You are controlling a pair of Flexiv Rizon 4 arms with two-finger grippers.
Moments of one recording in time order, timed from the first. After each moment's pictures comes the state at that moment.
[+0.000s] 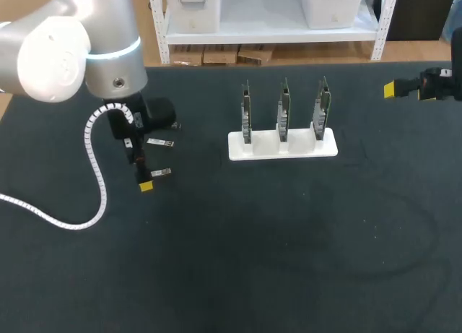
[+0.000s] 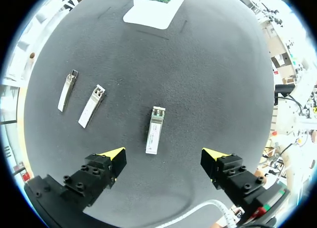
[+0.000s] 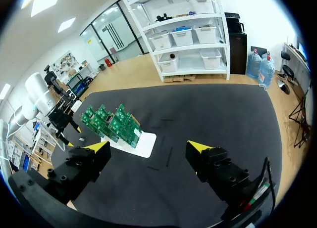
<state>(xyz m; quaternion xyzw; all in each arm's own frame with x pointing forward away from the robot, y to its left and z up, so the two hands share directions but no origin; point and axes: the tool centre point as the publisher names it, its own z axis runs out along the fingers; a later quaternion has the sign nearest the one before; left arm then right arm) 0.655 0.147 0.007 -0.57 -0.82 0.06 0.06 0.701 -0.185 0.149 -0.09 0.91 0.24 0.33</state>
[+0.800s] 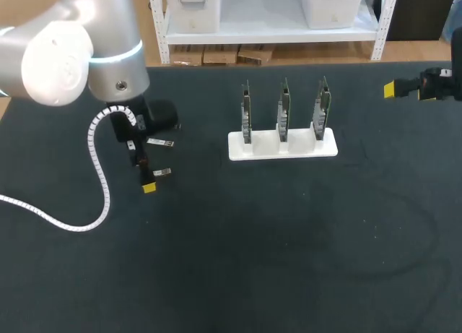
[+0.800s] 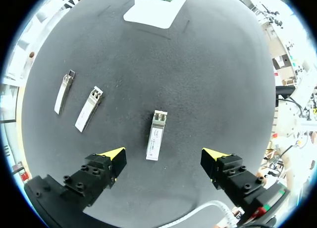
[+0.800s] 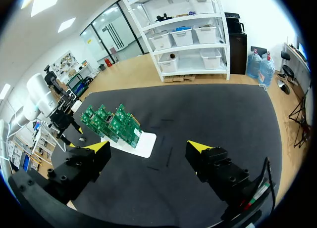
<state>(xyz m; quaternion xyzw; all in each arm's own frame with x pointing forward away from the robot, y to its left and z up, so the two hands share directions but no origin) 0.656 0.143 -0.002 -0.57 -0.82 0.07 0.06 0.701 -0.185 0.149 -0.09 0.91 0.24 0.33</state>
